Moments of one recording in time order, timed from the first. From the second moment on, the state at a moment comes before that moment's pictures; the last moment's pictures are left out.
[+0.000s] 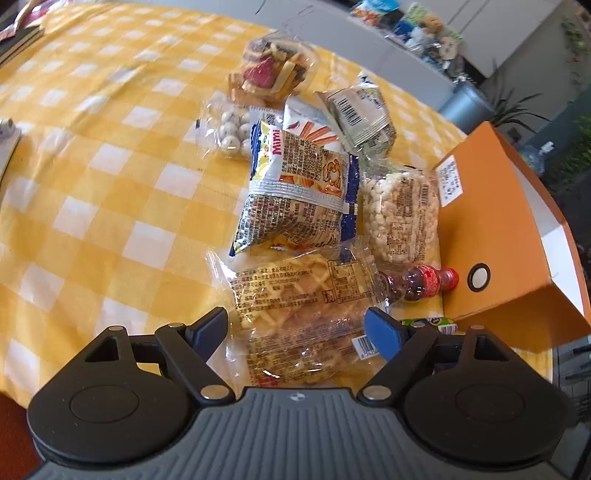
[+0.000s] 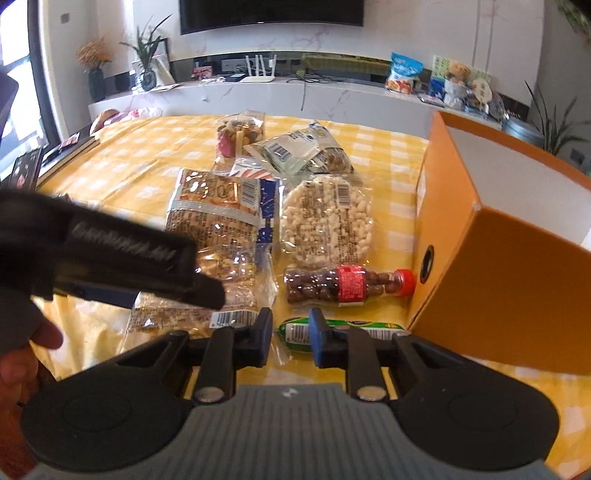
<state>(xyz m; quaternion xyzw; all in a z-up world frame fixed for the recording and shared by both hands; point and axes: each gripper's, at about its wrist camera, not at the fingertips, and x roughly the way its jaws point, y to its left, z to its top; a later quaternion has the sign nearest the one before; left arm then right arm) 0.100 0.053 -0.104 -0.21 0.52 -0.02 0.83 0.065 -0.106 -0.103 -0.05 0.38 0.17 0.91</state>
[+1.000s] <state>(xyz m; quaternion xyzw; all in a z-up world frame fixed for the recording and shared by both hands) 0.098 0.009 -0.113 -0.04 0.51 0.00 0.86 0.051 -0.126 -0.106 -0.04 0.38 0.21 0.90</state>
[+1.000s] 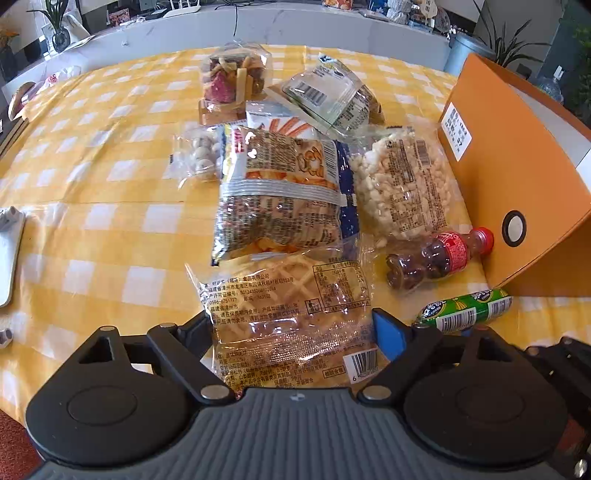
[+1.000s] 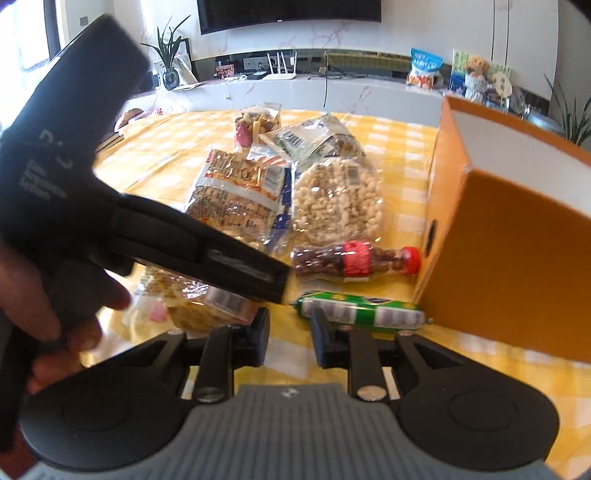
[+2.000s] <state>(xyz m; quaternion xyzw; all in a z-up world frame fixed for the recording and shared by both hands) 0.112 0.084 -0.079 -0.11 0.43 0.04 0.90 0.138 -0.050 -0.103 -0.08 0.33 0.03 0.94</state>
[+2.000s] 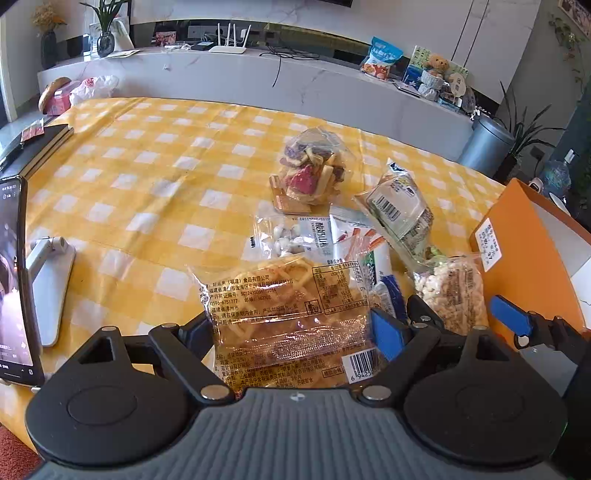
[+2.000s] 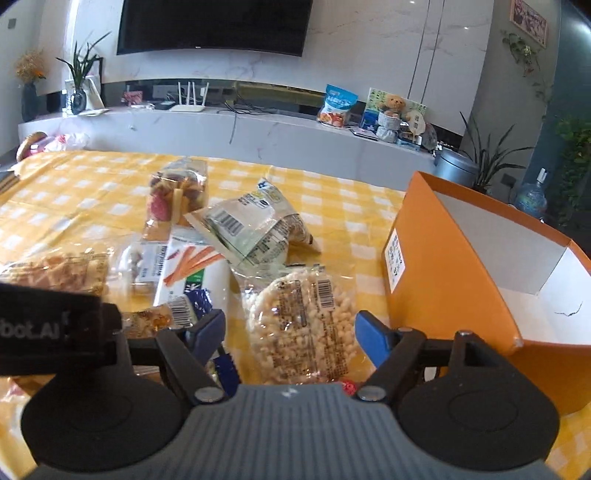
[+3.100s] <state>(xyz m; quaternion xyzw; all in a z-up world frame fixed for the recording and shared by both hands) 0.087 0.061 -0.029 -0.08 0.38 0.03 0.92 0.106 -0.086 -0.056 -0.06 0.28 0.07 0.96</state>
